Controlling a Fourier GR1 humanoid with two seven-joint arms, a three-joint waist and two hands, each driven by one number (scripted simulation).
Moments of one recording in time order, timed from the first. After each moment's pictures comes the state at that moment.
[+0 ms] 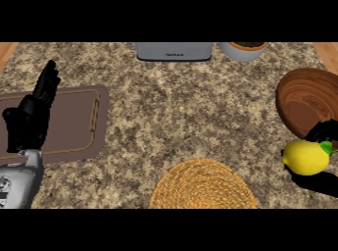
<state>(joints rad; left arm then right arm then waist) -0.25 0.26 0.02 -1.59 -0.13 0.15 0.19 0.05 -0.28 -0.06 -2.00 0.41 -0.01 0.14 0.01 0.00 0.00</state>
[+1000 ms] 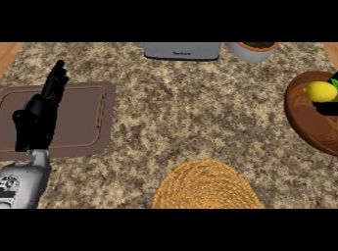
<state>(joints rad) -0.25 0.23 0.00 -1.59 -0.15 0.14 0.17 -0.56 -0.51 -0.34 -0.75 0.56 -0.25 -0.36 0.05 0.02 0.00</state>
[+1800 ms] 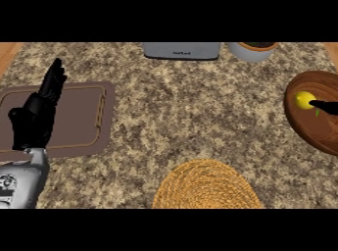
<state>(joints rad) -0.26 0.23 0.02 -1.59 -0.15 0.13 0.17 -0.75 -0.60 -0.51 -0.30 0.38 -0.03 -0.70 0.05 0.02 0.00</state>
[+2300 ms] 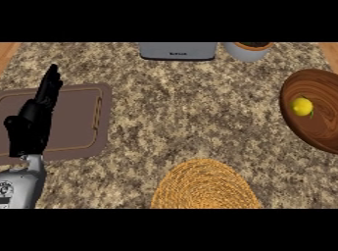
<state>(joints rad) -0.22 0.23 0.03 -1.61 -0.15 0.13 0.16 -0.66 -0.79 -0.60 -0.20 0.28 0.29 -0.81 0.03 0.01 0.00</state>
